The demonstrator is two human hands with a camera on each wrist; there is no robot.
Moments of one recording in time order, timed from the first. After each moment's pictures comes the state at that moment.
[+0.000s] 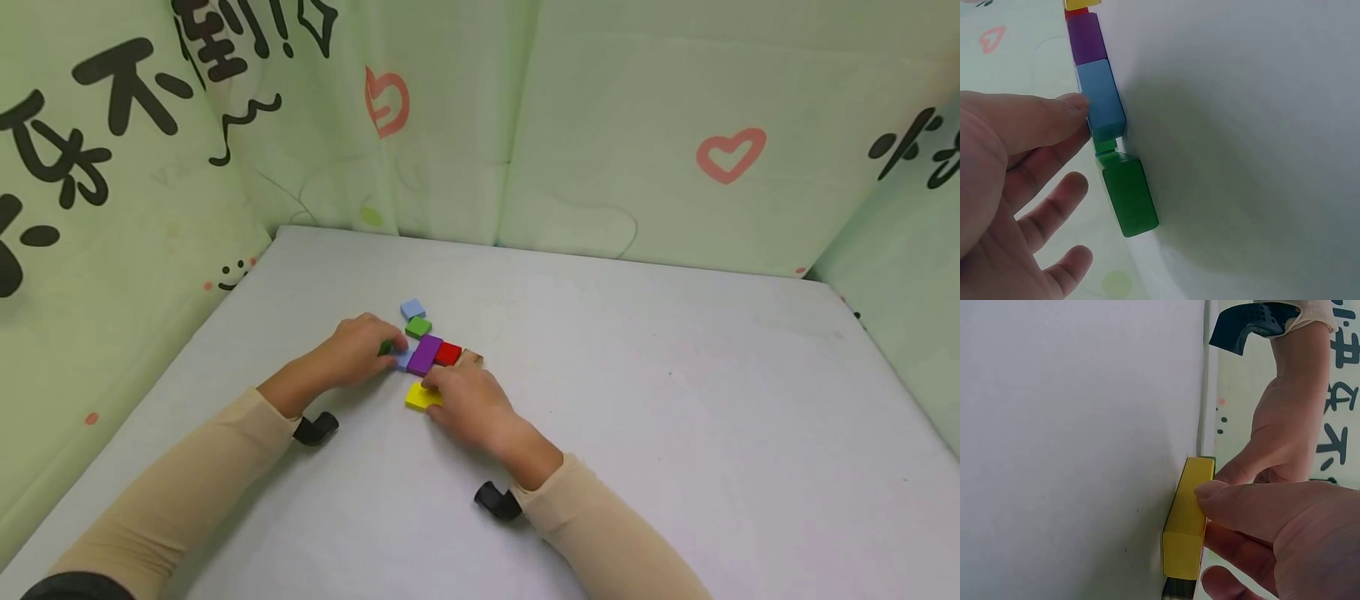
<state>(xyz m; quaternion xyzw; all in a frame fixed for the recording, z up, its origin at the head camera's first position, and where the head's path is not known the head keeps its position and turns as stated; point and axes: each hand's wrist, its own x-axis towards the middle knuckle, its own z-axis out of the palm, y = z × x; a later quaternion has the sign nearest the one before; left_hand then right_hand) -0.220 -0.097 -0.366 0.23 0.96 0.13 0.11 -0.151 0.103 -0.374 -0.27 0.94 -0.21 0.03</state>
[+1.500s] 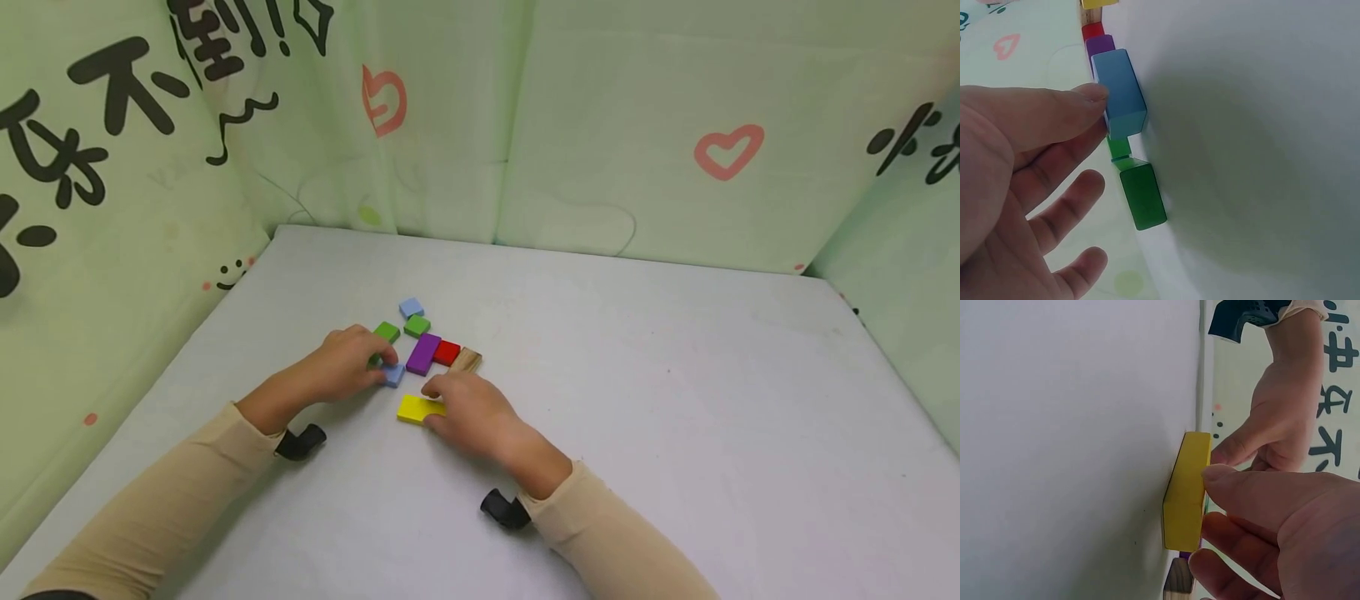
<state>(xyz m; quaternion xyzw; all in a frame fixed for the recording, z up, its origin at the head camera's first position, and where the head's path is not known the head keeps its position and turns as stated) -0.197 -0.106 -0.363 0.24 0.95 0.14 0.12 -0.138 0.109 -0.370 -0.28 0.93 -0.24 0.07</state>
